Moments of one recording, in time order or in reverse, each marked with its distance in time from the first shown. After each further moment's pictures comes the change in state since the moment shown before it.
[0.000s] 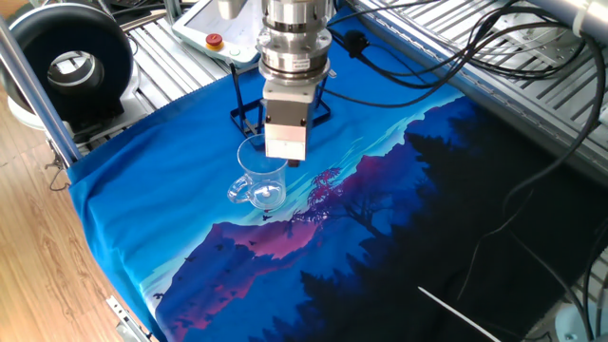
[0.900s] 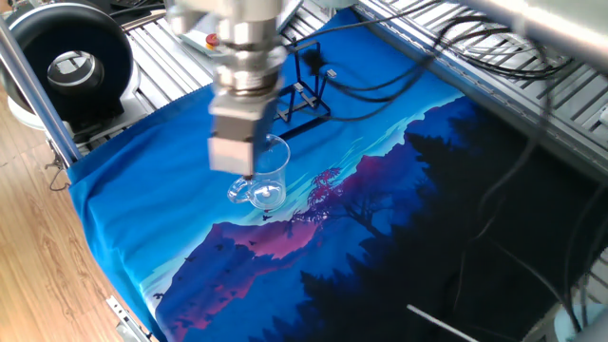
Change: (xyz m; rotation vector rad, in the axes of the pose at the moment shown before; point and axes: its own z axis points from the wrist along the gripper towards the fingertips) arm -0.098 0.005 0.039 0.023 -0.035 0.058
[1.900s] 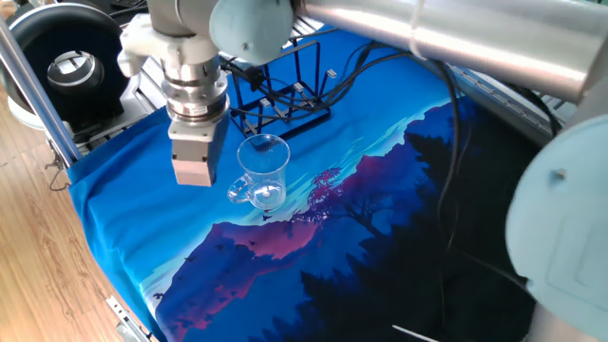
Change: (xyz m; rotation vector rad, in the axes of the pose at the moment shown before) arm -0.057 -0.040 0.056 0.089 0.004 -0.193
